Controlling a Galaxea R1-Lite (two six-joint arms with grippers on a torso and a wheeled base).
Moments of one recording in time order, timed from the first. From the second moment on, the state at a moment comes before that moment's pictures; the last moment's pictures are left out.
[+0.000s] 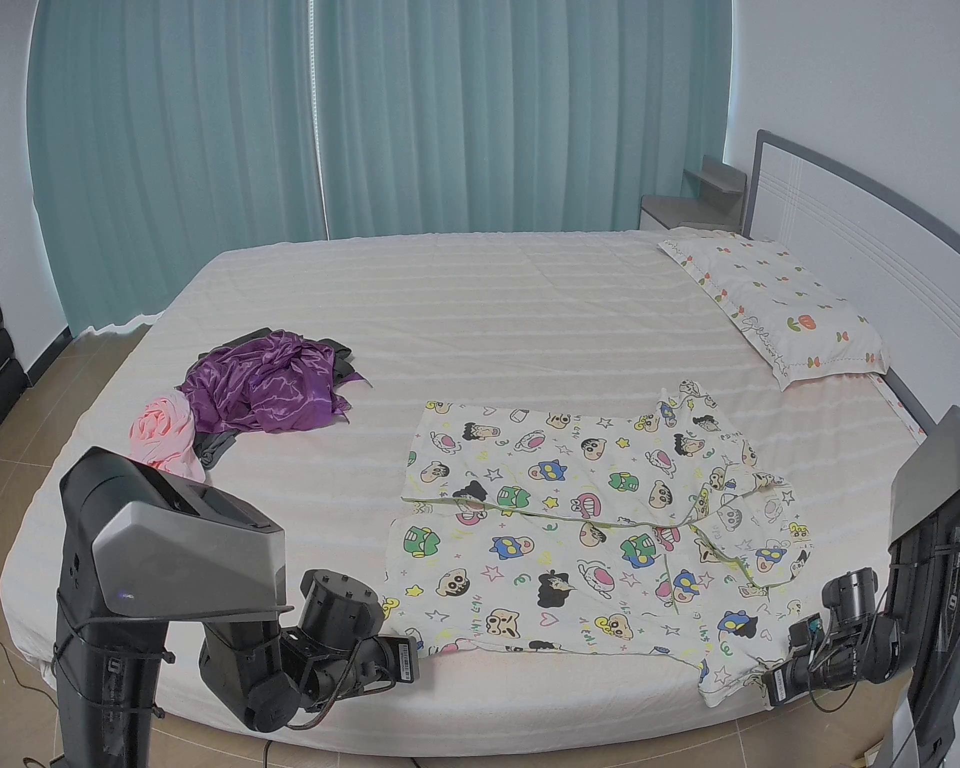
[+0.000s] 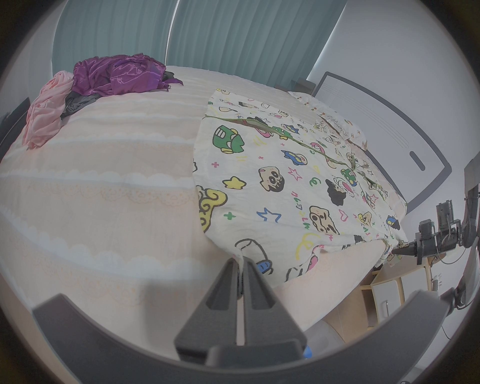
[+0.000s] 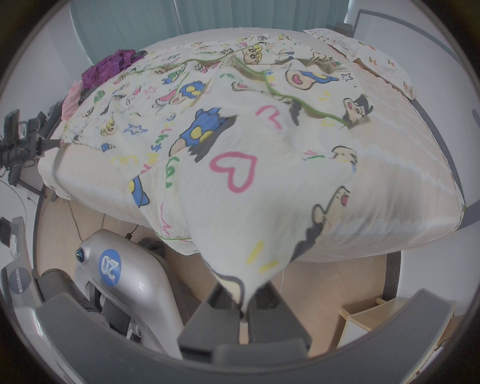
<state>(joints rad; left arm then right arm) -0.56 2.37 -0.44 -1.16 0.06 -0.46 -0.09 2.33 -0.02 -1.20 0.13 -0.26</state>
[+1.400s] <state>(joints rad) -0.55 2.19 -0.45 -0.87 0.08 -0.46 -0.35 2.02 -0.02 -0.95 0.68 -0.33</state>
